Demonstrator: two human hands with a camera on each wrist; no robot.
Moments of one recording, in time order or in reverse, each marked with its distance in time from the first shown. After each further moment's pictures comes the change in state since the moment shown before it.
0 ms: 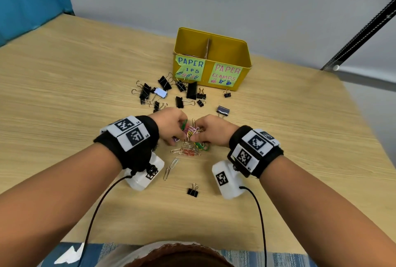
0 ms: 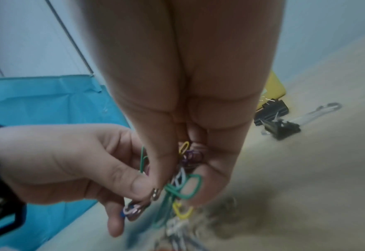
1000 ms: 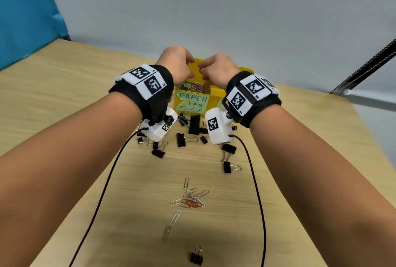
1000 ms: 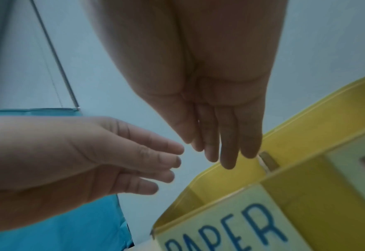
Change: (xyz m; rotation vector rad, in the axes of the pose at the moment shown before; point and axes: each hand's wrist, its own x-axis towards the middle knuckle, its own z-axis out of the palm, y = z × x) left_hand 0.085 0.062 -0.144 0.093 0.654 0.153; right_hand 0.107 -0.052 -0.152 0.197 0.531 0.044
